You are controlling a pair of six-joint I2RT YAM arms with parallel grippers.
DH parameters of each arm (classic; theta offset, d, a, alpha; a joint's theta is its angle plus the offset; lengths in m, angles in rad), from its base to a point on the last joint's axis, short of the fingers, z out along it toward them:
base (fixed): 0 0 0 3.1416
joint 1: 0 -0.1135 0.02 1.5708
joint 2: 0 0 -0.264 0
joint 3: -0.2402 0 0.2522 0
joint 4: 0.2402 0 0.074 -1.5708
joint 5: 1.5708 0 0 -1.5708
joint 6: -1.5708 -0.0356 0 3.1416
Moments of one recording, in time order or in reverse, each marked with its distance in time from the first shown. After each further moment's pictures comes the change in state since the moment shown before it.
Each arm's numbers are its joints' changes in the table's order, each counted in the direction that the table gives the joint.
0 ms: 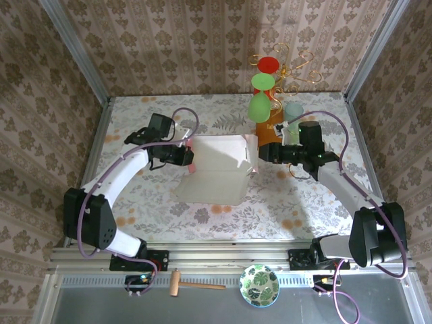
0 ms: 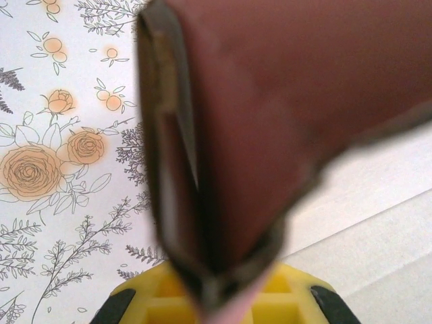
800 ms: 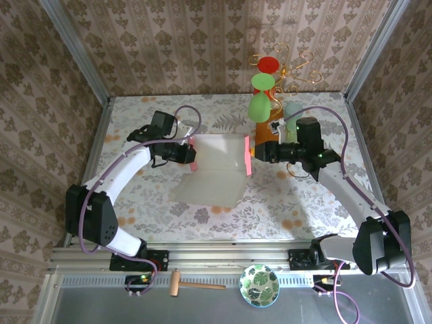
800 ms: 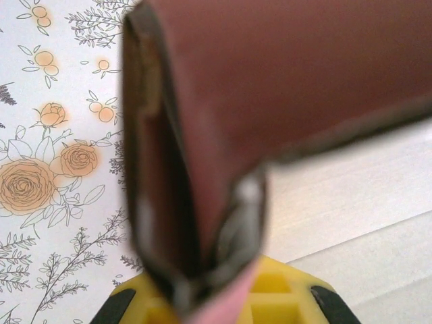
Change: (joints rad) left arm 0.018 0.027 -0.036 0.006 0.000 0.000; right arm -0.069 -0.055 -0.066 0.065 -0.009 0.008
